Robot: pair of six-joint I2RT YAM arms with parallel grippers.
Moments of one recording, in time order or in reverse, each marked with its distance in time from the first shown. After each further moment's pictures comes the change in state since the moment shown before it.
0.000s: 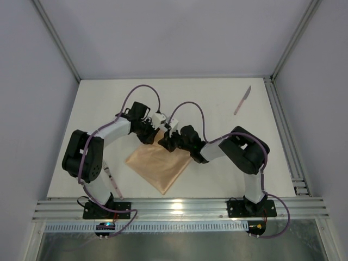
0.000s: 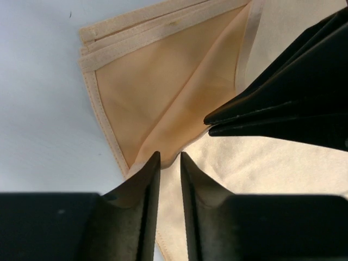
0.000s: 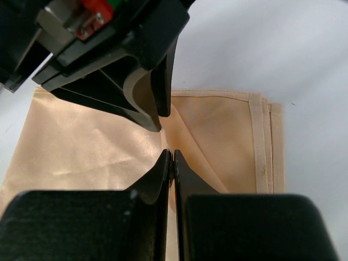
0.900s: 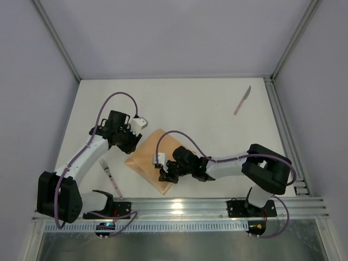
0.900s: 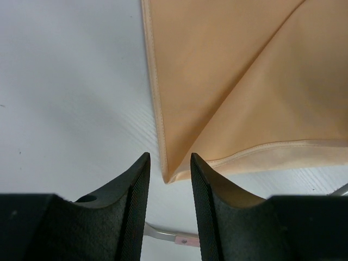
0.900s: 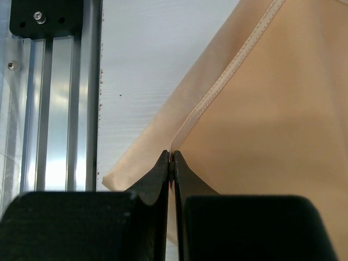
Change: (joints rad) left arm 0.105 -0.450 -0.190 -0.191 -0.148 -0.082; right arm 0.270 -0.299 -0.133 -0.455 -0.161 -0.309
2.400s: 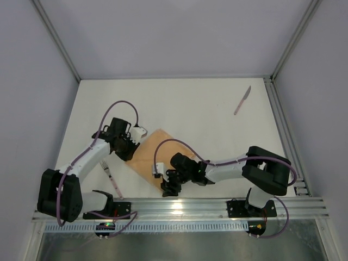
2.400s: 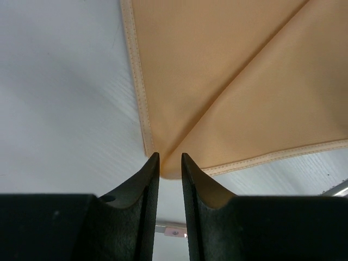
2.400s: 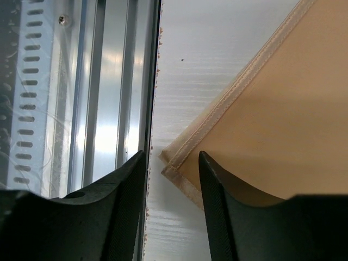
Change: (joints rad) left arm 0.001 0.022 -0.121 0.003 -0.050 0.008; right arm 0.079 -0.004 -0.013 -0.126 -0.081 0.014
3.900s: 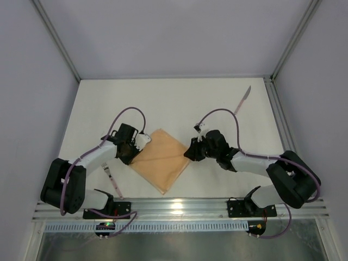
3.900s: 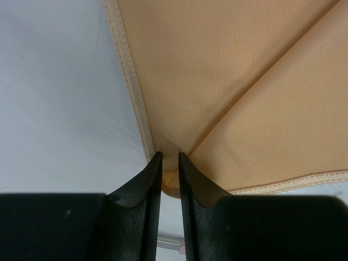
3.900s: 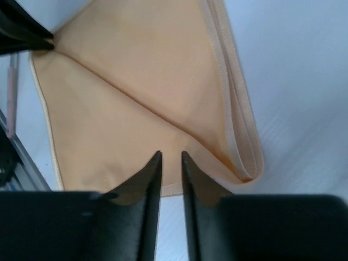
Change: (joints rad) left arm -0.075 0.071 -0.092 0.132 -0.135 0.049; right arm -0.488 -0.212 -0.180 0.089 0.210 0.549
